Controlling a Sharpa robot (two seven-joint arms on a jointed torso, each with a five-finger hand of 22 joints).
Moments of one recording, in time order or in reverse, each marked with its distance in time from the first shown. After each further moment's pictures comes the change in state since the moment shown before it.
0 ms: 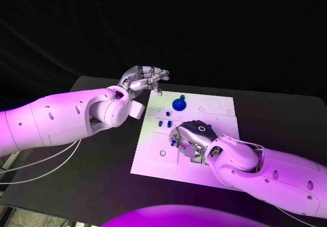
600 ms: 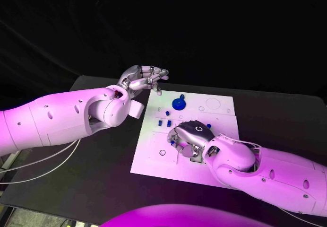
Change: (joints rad) left arm 0.000 -0.002 0.000 0.000 0.000 0.001 -0.004; left_hand 0.000 0.000 0.000 0.000 0.000 0.000 0.000 0.000 -0.001 -0.004 0.004 0.005 0.000 0.000 0.000 0.000 0.000 0.000 0.000 0.000 0.000 0.000; right arm 0.001 0.014 -0.006 -0.007 -0.016 0.021 -0.011; right_hand -0.007 0.006 -0.004 -0.004 0.005 -0.005 0.002 0.000 0.002 0.000 0.000 -0.009 0.003 0.000 0.000 -0.006 0.000 0.000 0.000 0.000 -0.007 0.000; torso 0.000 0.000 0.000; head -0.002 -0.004
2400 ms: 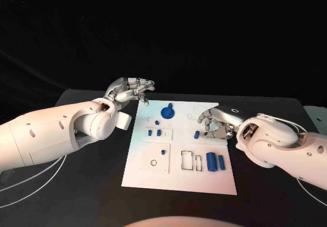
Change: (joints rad) left arm 0.000 -0.001 -0.004 -0.011 0.000 0.006 -0.006; left_hand 0.000 0.000 -0.003 0.003 0.000 -0.004 0.004 0.000 -0.001 0.000 0.000 0.000 0.000 0.000 0.000 0.000 -0.002 0.000 0.000 0.000 0.000 -0.002; right arm 0.143 -0.277 0.035 0.025 0.219 0.088 0.015; right_hand 0.081 0.004 -0.534 0.269 0.015 -0.200 0.033 -0.034 -0.038 -0.143 0.019 0.211 0.198 0.001 0.012 0.009 -0.017 0.000 -0.002 0.009 -0.076 0.000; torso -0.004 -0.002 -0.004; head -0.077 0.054
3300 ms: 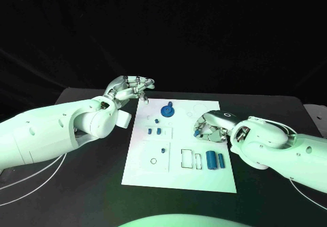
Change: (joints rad) left arm 0.000 -0.002 0.000 0.000 0.000 0.000 -0.002; left_hand 0.005 0.005 0.000 0.000 0.000 0.000 0.000 0.000 0.000 -0.004 -0.004 0.007 0.000 0.000 0.000 0.000 -0.001 0.000 0.000 0.000 -0.004 -0.001; right arm -0.025 0.039 -0.006 -0.022 0.012 0.032 0.024; right_hand 0.070 0.043 0.156 -0.005 -0.047 0.135 -0.005 -0.035 -0.058 -0.002 0.012 -0.227 -0.264 0.001 0.012 -0.077 -0.113 0.032 -0.013 0.016 -0.191 0.000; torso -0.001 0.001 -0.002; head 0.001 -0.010
